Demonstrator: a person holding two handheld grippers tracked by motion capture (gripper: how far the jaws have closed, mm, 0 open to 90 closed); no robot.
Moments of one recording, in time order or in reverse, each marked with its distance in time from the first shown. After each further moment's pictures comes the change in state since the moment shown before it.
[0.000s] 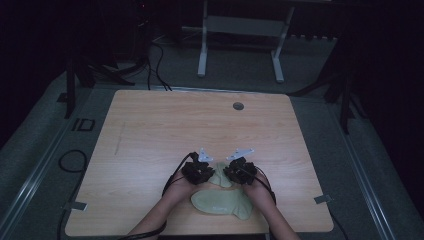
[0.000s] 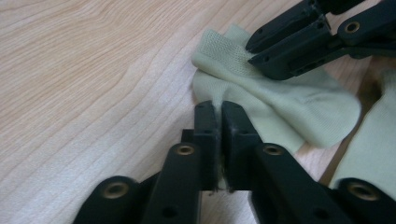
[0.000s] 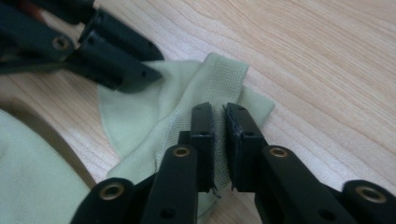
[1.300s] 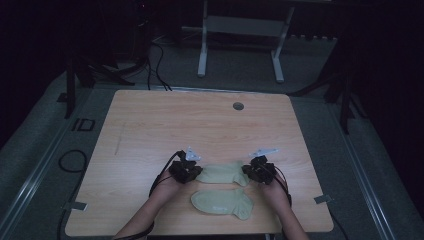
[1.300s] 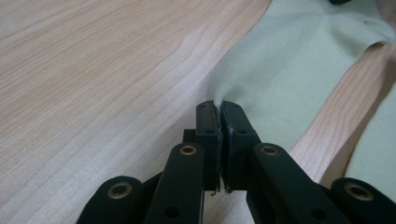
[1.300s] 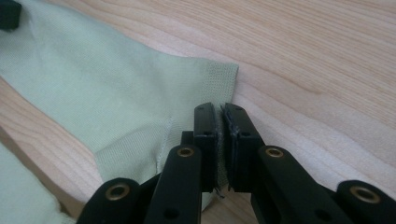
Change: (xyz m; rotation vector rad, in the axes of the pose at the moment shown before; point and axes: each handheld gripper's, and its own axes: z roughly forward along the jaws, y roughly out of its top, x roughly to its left) left arm 0.022 -0.014 -0.027 0.021 0.048 -0.019; right arm -0.047 -0.034 -0.020 -0.023 -0.039 0.166
